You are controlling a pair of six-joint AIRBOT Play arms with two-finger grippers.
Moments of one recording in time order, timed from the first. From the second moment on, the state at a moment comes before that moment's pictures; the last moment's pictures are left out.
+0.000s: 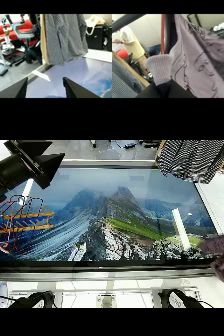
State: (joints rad) left arm -0.07 -1.00 1.39 0.28 -0.75 -0.16; right arm -0.38 -0.99 2.04 -2.40 1.17 2.35
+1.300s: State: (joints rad) left arm -0.07 -1.00 1.39 0.28 -0.78 -0.21; right arm -0.52 -0.92 2.05 -2.36 1.40 2.10
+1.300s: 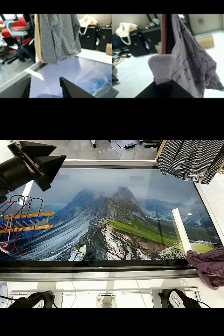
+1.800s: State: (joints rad) left arm -0.07 -1.00 1.39 0.28 -0.78 -0.21; right arm -0.52 -0.82 2.04 -2.33 1.37 1.99
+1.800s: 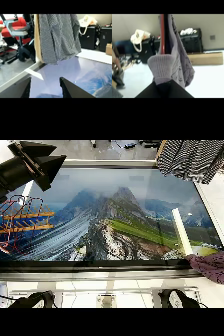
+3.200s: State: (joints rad) left arm -0.07 -1.01 1.39 0.28 -0.79 -0.21; right arm -0.71 -0.97 2.05 -2.48 1.47 2.23
